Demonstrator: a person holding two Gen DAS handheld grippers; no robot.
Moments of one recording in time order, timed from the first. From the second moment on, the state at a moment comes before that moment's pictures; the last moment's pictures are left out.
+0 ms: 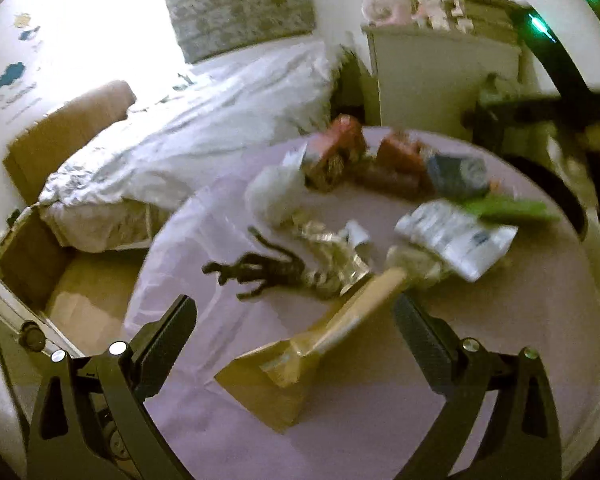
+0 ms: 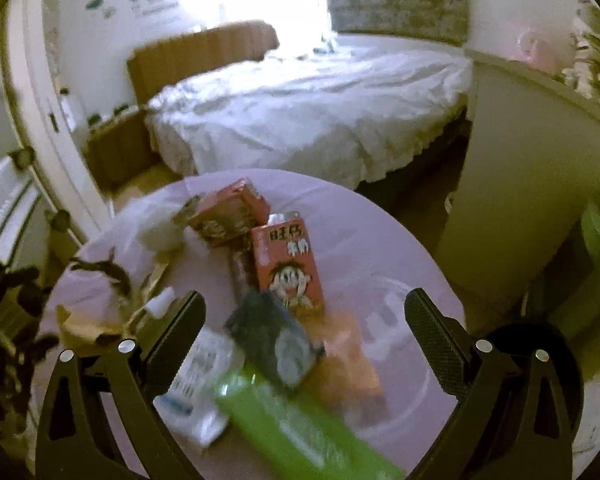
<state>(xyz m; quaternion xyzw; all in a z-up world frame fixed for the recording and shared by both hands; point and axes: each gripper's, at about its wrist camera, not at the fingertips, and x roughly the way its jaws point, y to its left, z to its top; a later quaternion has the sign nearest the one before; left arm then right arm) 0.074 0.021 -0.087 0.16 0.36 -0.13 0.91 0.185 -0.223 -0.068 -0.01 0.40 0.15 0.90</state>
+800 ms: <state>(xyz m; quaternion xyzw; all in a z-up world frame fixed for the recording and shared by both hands) 0.085 0.069 -0.064 -0.02 0.37 -0.22 0.90 0.201 -0.224 -0.033 0.10 0.35 0.22 0.91</state>
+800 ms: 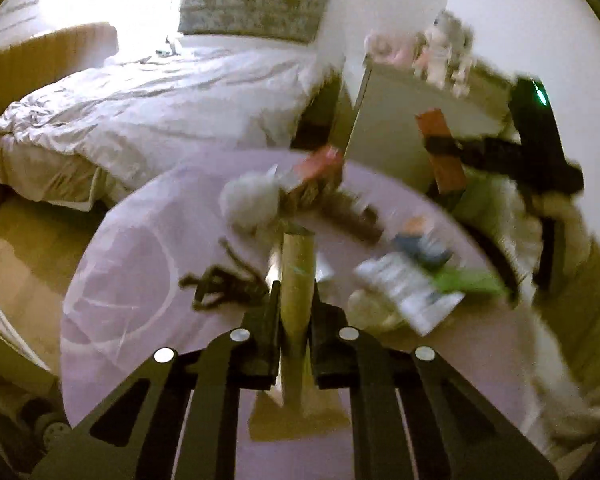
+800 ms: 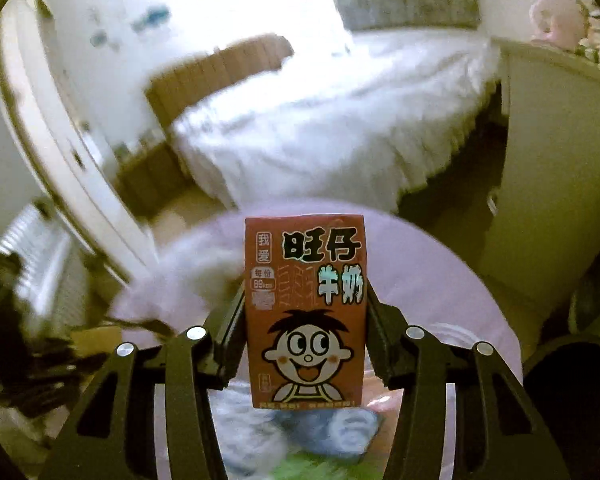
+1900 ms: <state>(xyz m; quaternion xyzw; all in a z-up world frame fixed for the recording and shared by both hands) 0.153 -0.333 -0.102 0.01 0.45 -0.43 0.78 0.078 -0.517 -0.174 0.27 0.40 -0.10 0.87</state>
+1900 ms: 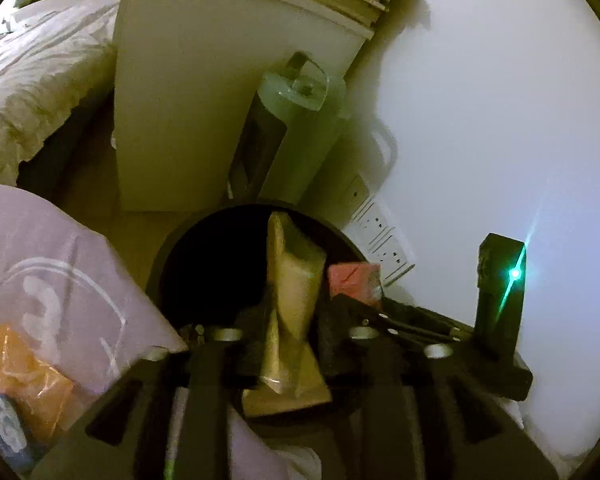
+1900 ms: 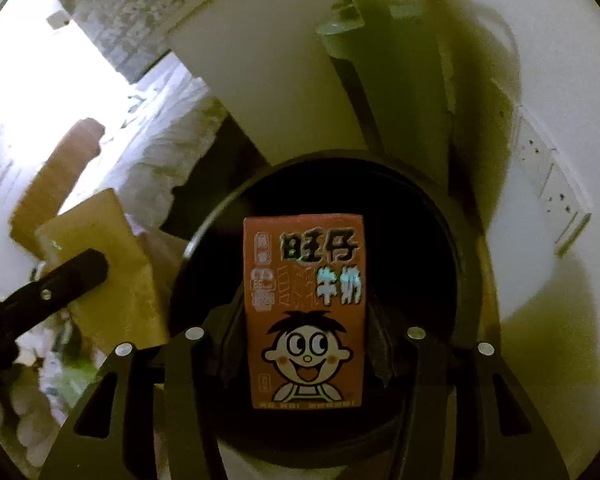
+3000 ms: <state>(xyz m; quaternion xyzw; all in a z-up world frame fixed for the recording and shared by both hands) 0.135 0.112 -0.094 -0.22 0.40 -0.05 0.89 0.271 -0.166 -0.064 -0.09 0.39 0.25 0.88</state>
